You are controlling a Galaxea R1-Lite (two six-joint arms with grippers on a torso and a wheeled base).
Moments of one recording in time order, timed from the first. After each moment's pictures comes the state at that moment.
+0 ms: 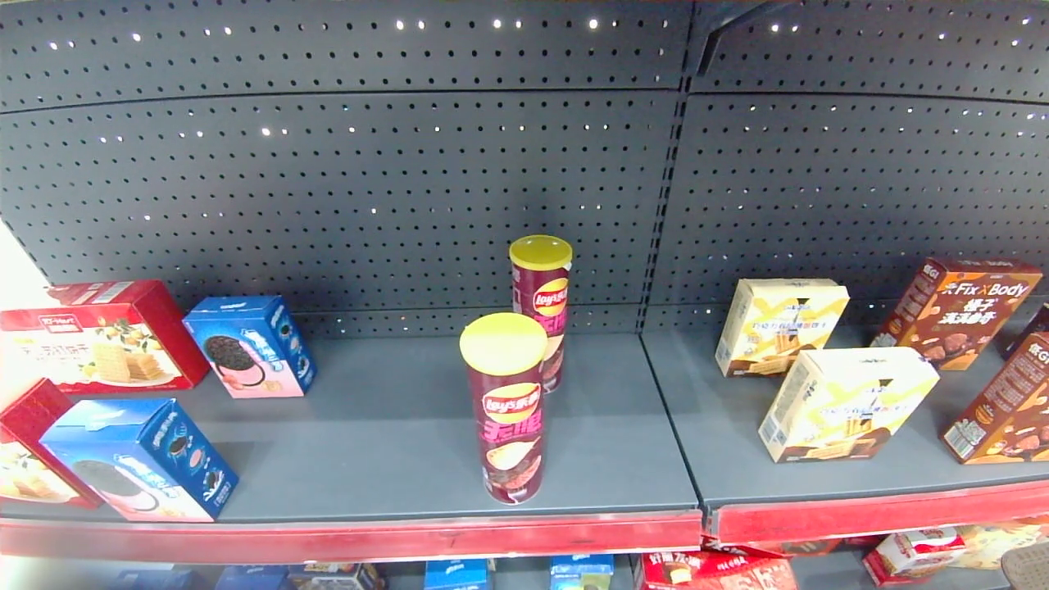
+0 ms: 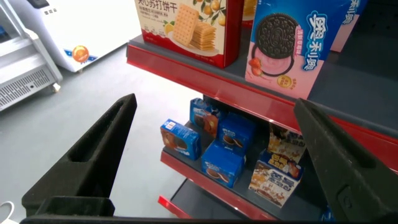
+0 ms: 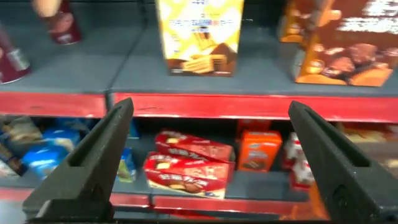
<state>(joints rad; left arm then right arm) 0.57 0.00 0.00 0.00 0.05 -0.03 0.00 0.00 0.00 -0.05 0.05 0.01</state>
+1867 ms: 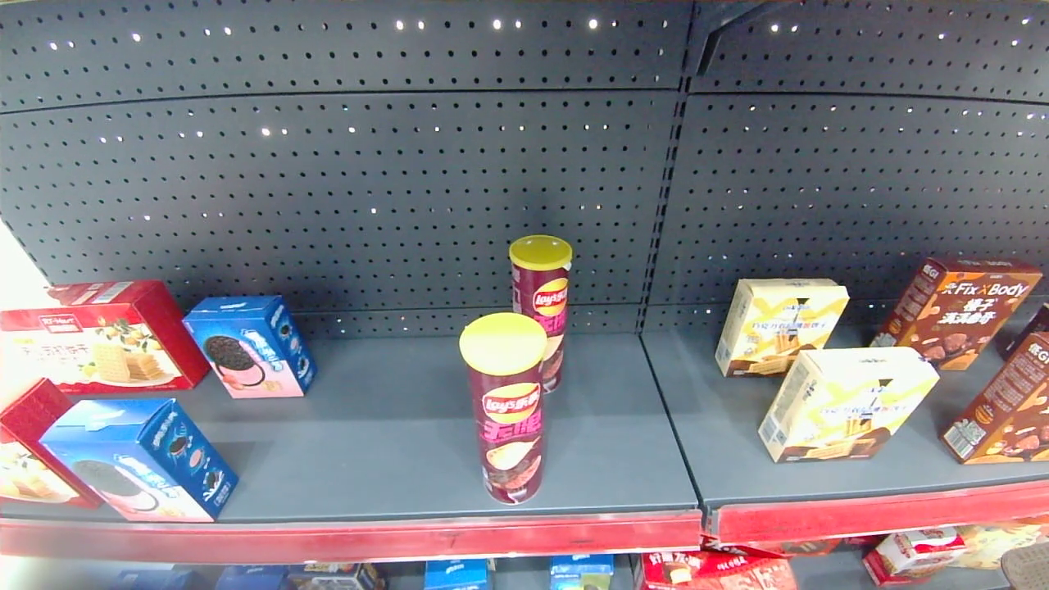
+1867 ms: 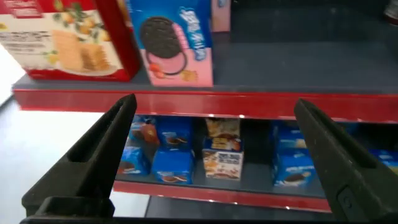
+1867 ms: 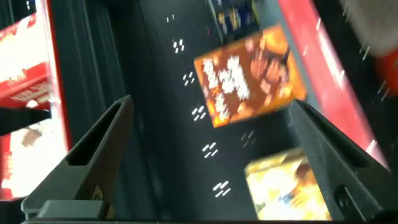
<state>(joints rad) 0.37 0.12 0.00 -0.06 -0.26 0.08 0.00 0.00 0.00 -0.07 -0.80 1.96</state>
